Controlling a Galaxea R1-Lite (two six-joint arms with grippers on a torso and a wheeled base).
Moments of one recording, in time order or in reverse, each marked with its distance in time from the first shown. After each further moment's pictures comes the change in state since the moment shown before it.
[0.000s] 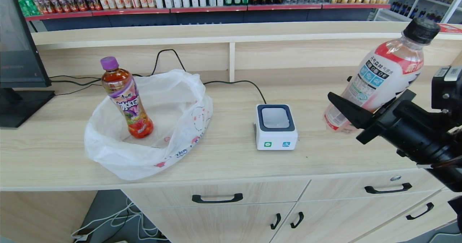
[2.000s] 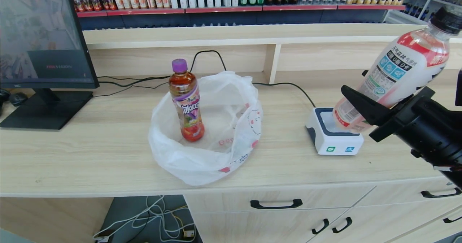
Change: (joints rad) left arm 0.000 0.000 0.000 0.000 0.000 0.000; right arm 0.000 -0.065 0.023 0.001 -0.048 0.023
